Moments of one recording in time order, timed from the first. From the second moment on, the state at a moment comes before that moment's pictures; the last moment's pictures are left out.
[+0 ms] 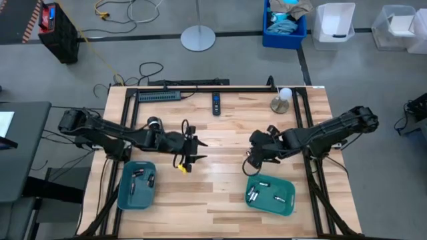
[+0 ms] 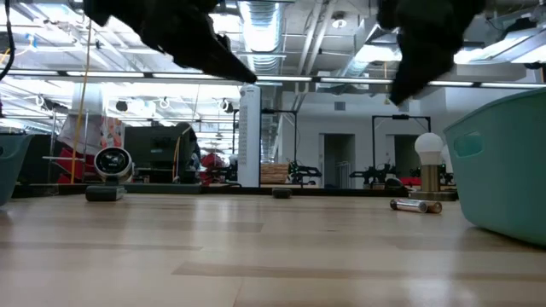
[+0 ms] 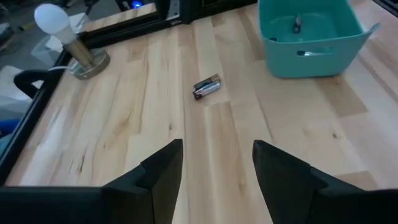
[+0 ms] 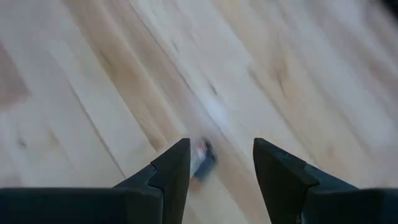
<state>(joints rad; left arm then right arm) -0.13 1.36 0.80 0.10 -0.20 0.21 0.28 1.35 1.04 -0.86 0.48 0.76</state>
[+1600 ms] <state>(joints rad) 0.09 1.37 0.62 0.46 0.24 0.13 0.08 1.52 0.80 -0.58 0.11 0.75</state>
